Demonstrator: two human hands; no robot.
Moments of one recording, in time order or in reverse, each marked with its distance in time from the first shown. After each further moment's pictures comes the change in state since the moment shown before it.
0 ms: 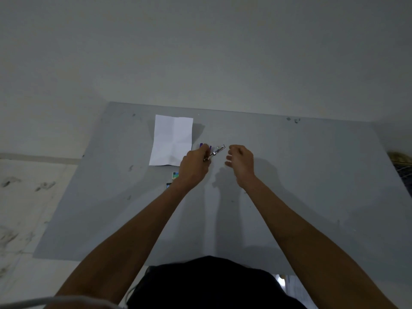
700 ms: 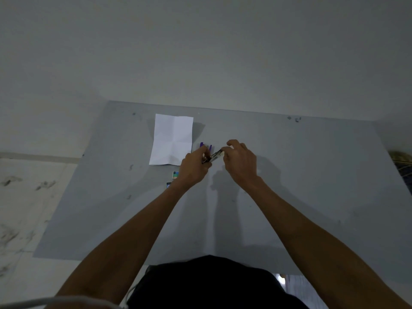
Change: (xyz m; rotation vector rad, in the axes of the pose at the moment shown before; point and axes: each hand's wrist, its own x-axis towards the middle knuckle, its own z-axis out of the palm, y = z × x) left_hand -0.002 -0.003 0.002 -0.180 -0.080 -0.079; right_hand 0.005 0.008 -0.009 -1.073 0.046 -0.907
